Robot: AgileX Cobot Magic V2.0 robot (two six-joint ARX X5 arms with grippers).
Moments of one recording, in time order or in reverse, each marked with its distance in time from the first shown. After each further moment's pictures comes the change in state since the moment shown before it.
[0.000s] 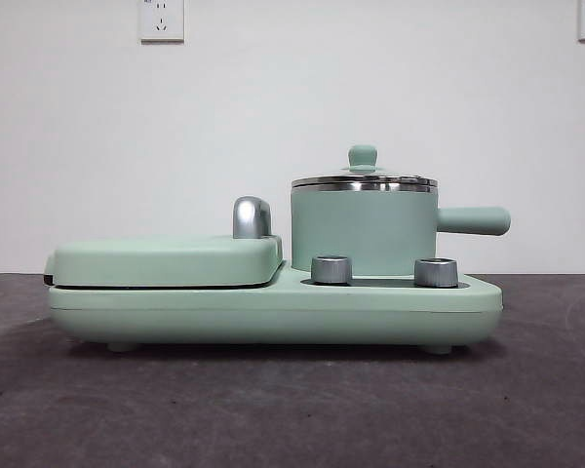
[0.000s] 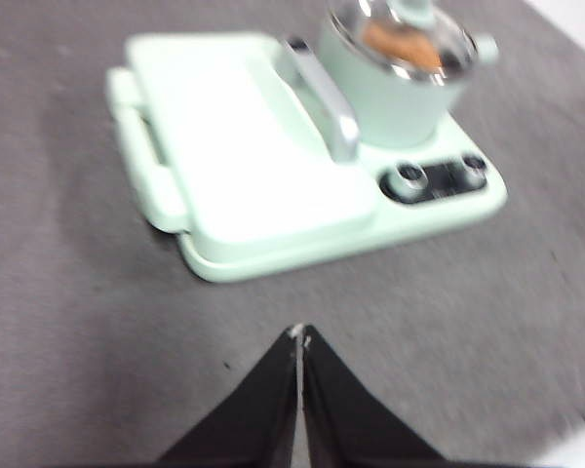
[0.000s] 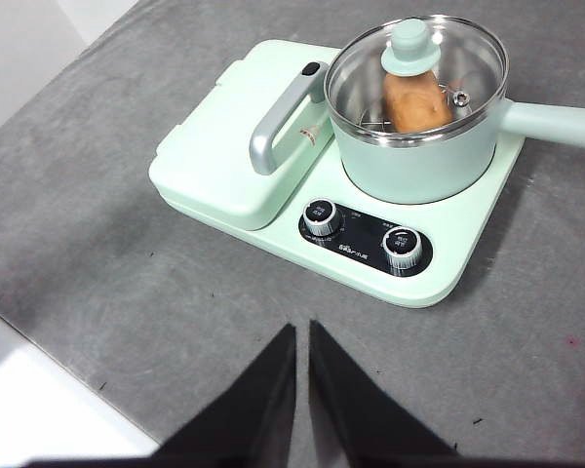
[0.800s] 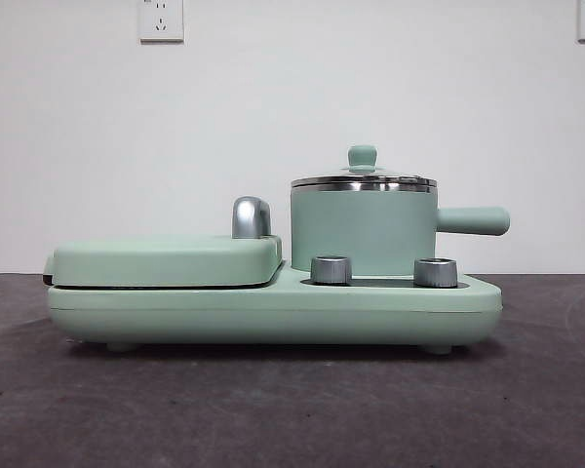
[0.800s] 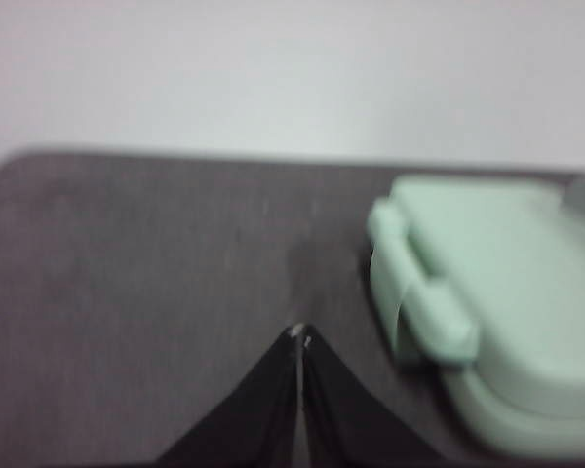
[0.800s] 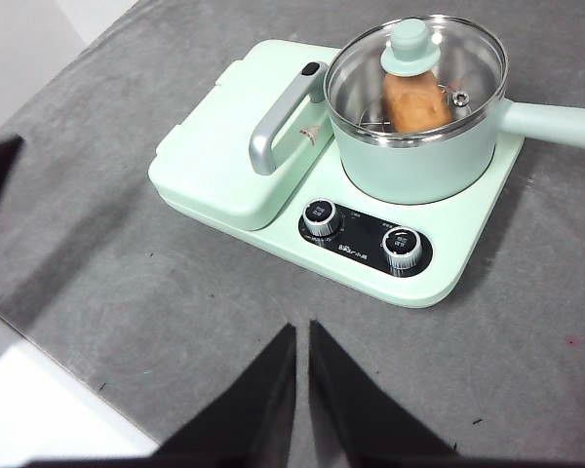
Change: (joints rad) left arm 0.469 -0.310 -0.766 0.834 0.005 0.161; right arm 0.000 0.000 0.000 0.000 0.000 0.000
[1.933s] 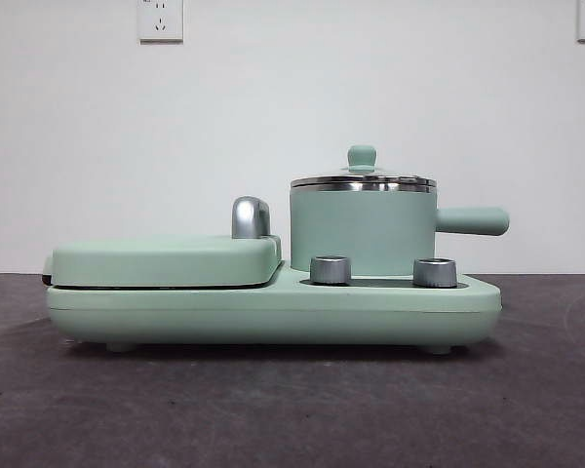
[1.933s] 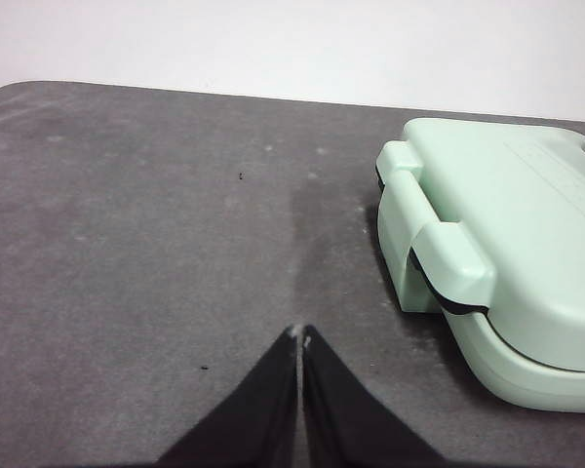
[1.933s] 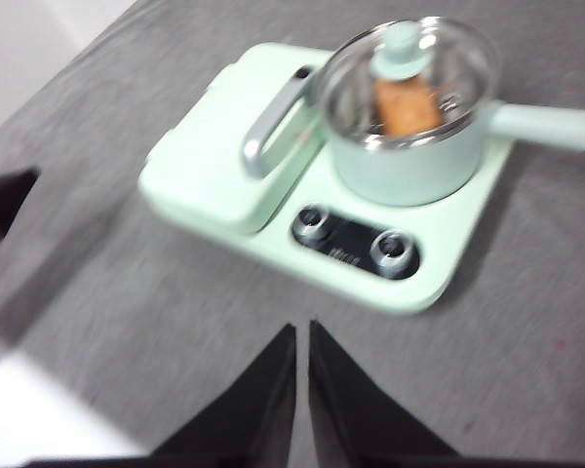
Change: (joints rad) left arm 0.000 0.001 -0.021 -0.053 -0.003 -0.013; right arm -0.059 -0.004 -0.019 0.047 -0.007 0.000
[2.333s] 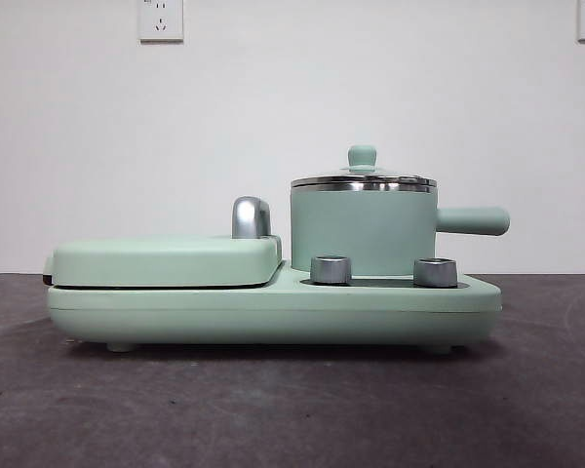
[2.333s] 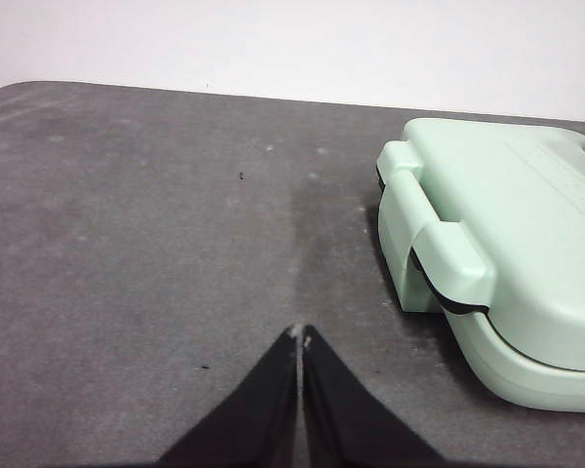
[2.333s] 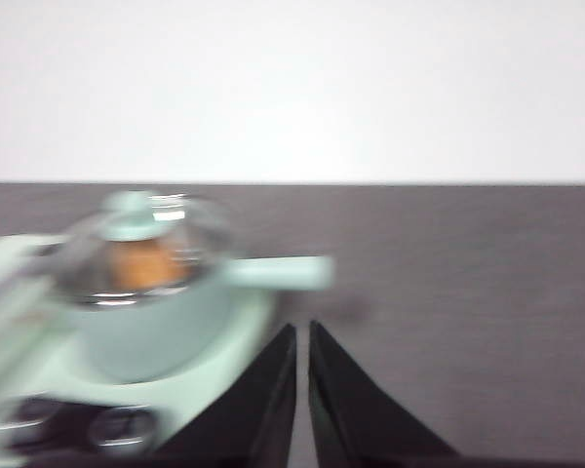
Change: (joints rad) left arm 0.000 0.000 0.000 0.000 0.000 0.000; right arm -0.441 -0.357 -0.626 0.664 0.055 -0.158
